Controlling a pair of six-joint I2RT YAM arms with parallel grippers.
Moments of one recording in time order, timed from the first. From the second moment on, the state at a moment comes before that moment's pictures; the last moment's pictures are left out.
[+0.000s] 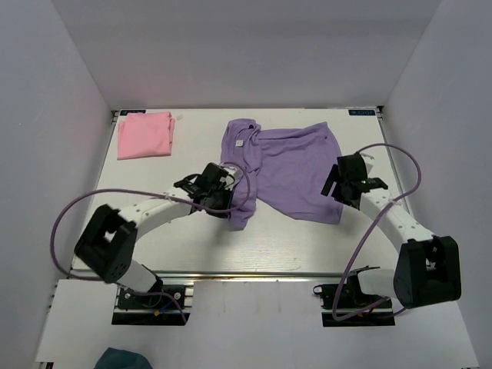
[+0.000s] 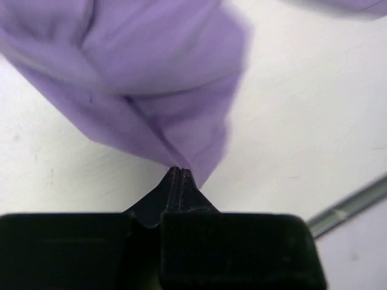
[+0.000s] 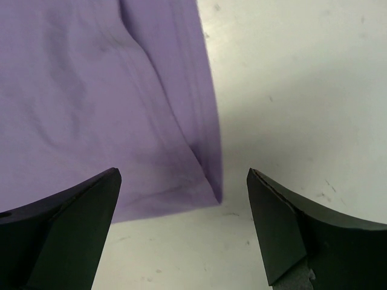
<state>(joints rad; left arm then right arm) -0.66 1.53 0.91 -0.41 0.12 -0.30 0.22 1.28 0.83 -0.52 0.30 0.52</state>
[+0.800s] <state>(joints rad) -0.66 1.34 0.93 -0.38 0.13 -0.30 0.20 1.33 0.64 -0.45 0.18 0.60</state>
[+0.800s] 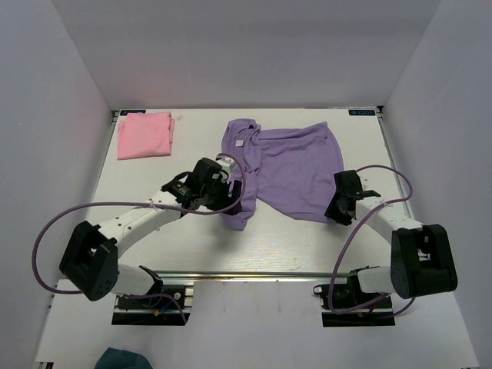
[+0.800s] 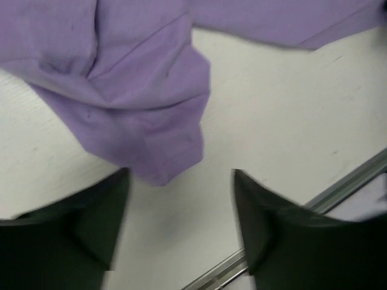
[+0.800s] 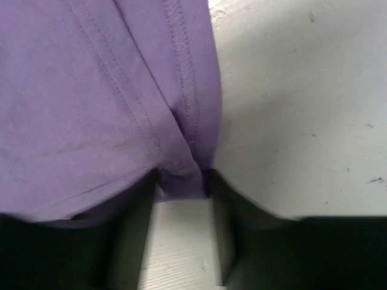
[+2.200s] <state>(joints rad) -0.65 1.21 0.99 -0.18 -0.24 -0.34 0.20 0.98 0.70 -0.23 0.26 0.49</state>
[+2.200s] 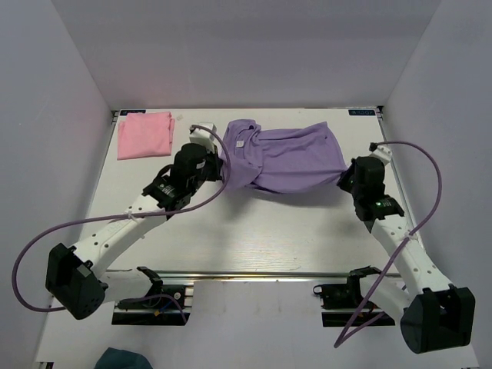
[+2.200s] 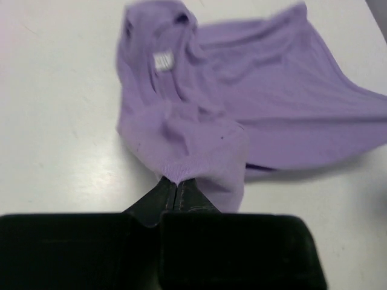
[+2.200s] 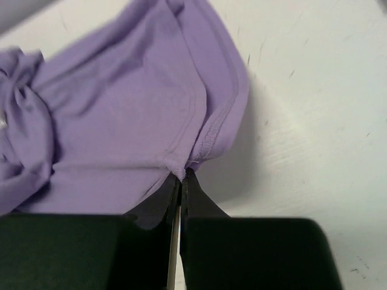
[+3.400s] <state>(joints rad) -0.66 1.24 1.86 -0.07 -0.88 0.12 0.20 1.05 1.78 -0.09 0.32 -0.03</state>
